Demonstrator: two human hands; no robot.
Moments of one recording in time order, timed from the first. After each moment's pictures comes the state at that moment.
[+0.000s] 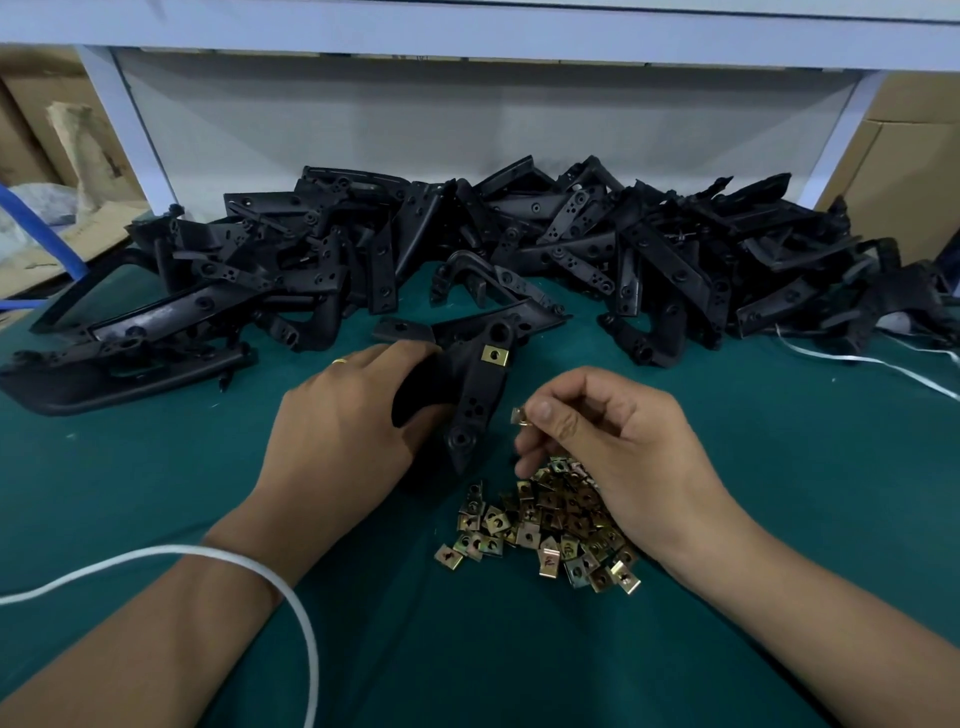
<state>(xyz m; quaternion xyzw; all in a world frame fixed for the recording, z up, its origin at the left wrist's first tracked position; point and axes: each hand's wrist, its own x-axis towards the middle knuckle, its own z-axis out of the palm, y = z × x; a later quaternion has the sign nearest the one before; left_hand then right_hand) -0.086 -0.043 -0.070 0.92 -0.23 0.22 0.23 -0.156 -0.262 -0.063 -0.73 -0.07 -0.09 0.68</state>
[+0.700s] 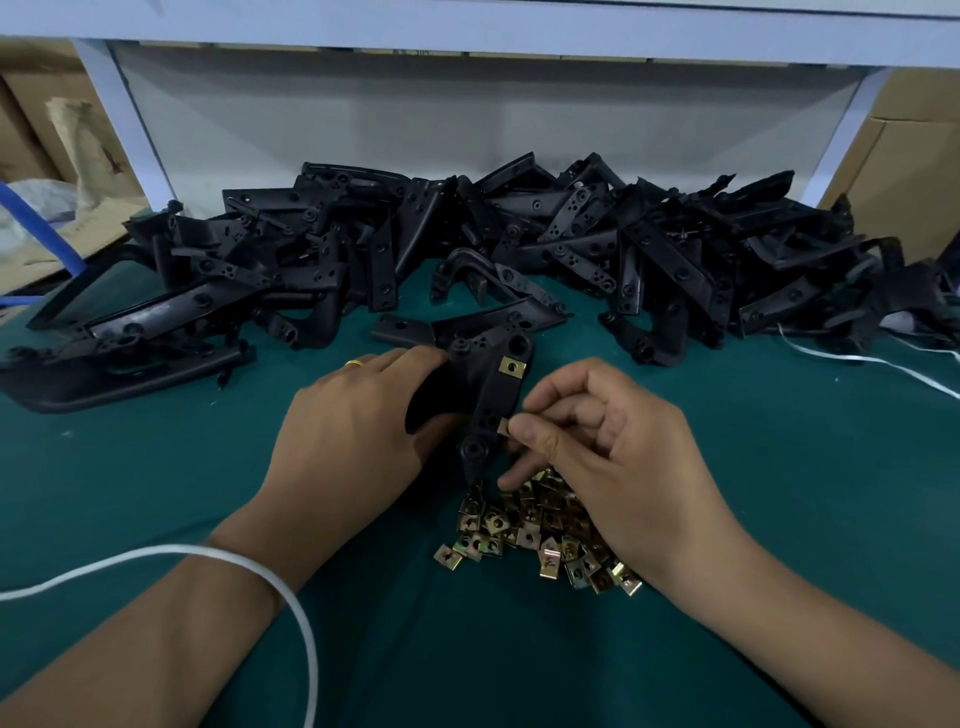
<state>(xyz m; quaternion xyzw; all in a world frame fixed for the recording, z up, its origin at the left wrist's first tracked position) -0.087 -0.048 -0.073 0.91 -0.26 0.25 0.20 -0.163 -0.256 -0.066 -0.79 -0.09 -0.13 0.59</state>
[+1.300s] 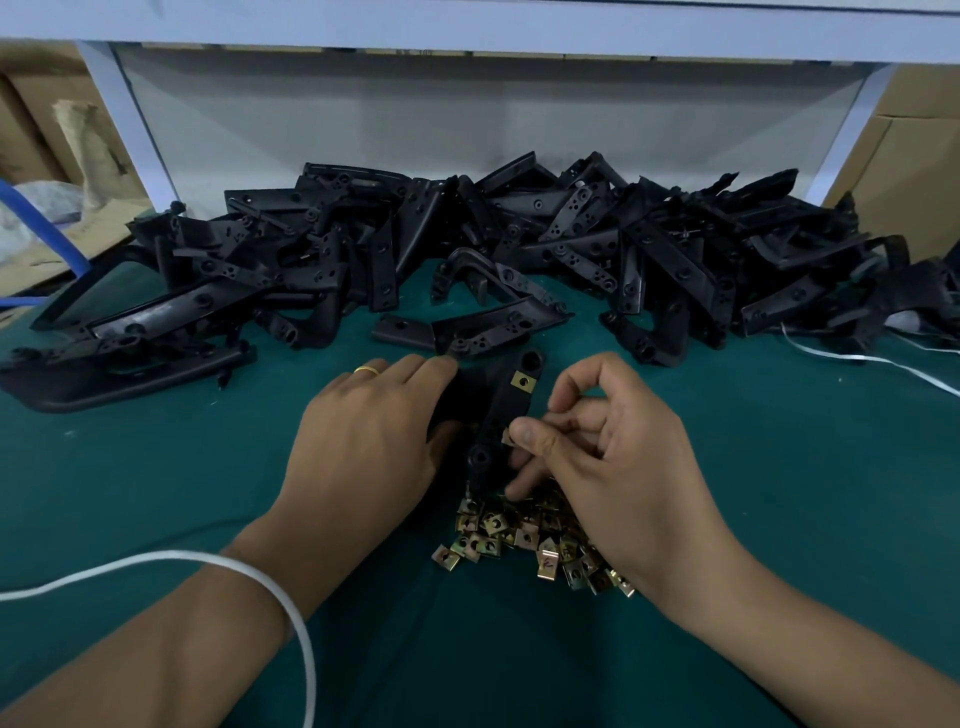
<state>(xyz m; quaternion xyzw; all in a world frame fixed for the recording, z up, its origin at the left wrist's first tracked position) -0.091 -0.060 -0.077 0.92 -0.26 0.28 0.10 -0.168 -0.250 -0.066 -0.80 -0.04 -0.15 0.59</state>
